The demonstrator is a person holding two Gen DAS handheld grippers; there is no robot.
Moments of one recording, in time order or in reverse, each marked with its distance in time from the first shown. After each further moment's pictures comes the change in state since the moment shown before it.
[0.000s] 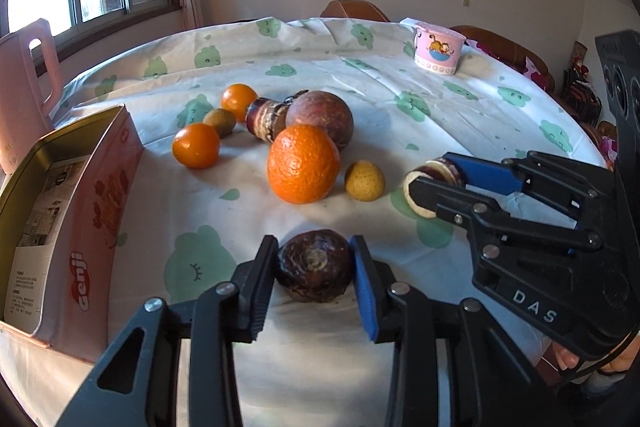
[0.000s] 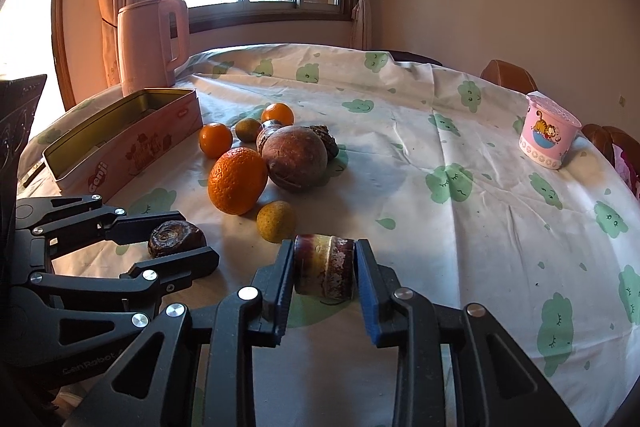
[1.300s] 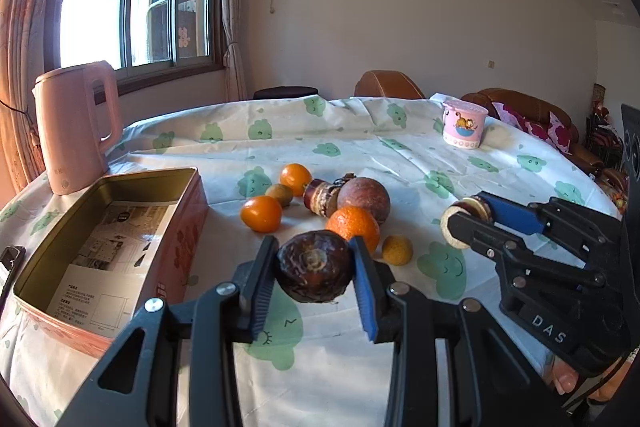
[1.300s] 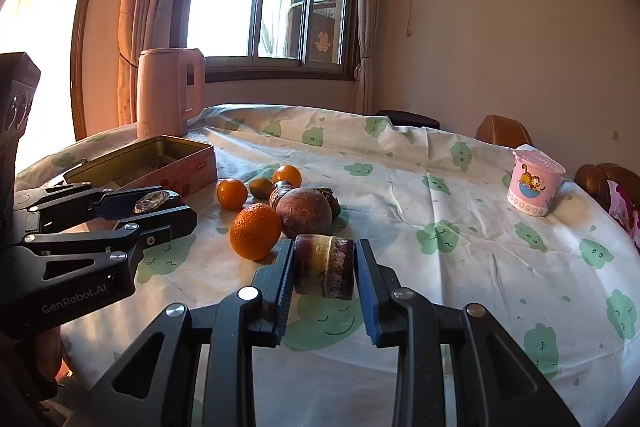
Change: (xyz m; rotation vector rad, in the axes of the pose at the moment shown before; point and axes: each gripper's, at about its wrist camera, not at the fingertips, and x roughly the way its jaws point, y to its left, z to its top) left arm -0.046 0.013 -0.002 -0.054 -0.283 0.135; right arm -0.032 0.006 -0.003 -0.029 -0.243 -0.010
